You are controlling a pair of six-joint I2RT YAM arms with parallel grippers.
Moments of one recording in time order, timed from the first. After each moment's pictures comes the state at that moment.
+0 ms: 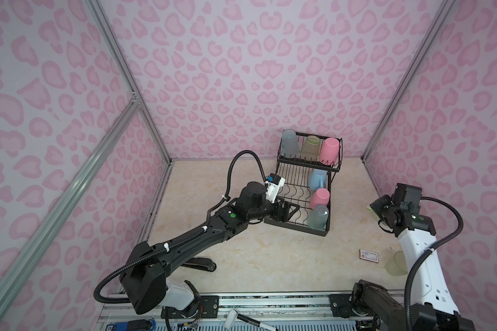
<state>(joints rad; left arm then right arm) -0.82 1.42 1.08 -0.04 0.30 -0.47 -0.29 1.00 0.97 -0.72 0.07 0.67</state>
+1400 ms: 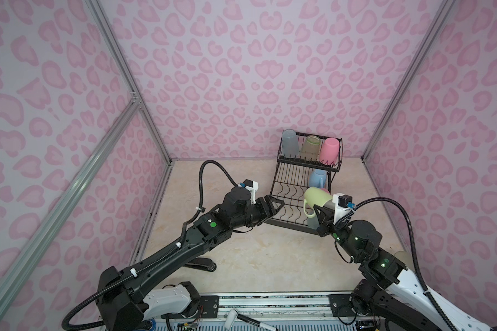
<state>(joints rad) -0.81 1.20 1.02 -0.23 0.22 -1.18 0.72 0.66 0.54 0.00 0.26 0.30</state>
